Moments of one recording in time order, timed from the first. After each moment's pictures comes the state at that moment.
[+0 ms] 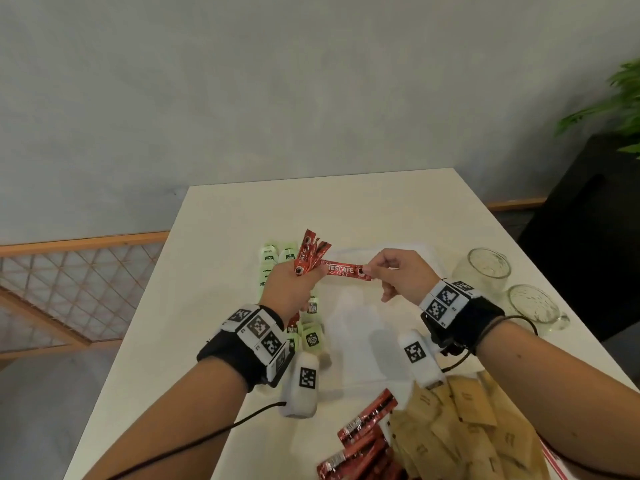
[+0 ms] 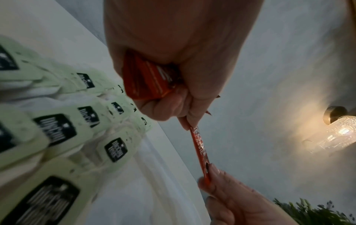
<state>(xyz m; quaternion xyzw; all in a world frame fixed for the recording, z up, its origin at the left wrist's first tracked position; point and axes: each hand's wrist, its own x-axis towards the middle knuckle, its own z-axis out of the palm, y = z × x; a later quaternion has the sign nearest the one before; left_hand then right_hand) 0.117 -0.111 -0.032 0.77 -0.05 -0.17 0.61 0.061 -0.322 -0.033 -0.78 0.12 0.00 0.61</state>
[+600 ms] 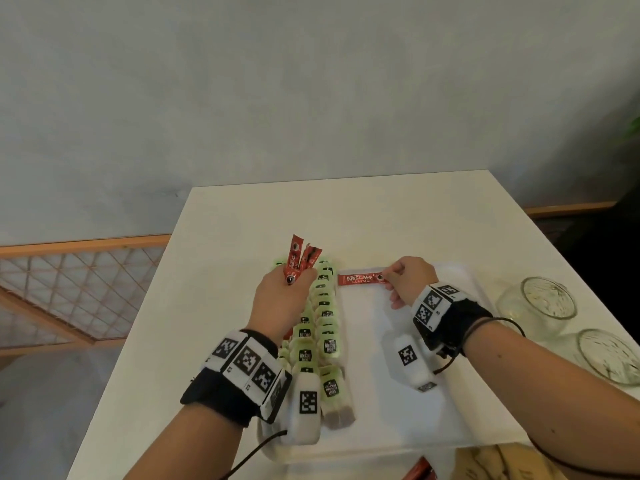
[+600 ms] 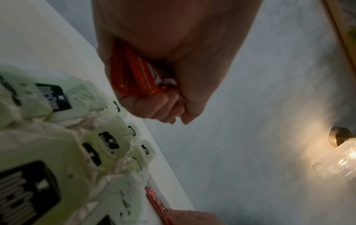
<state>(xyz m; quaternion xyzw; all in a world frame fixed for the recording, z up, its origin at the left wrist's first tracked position) 0.172 -0.098 -0.039 0.82 -0.01 -0.12 0.57 0.157 -0.323 -0.075 -0.82 0.29 0.03 0.49</state>
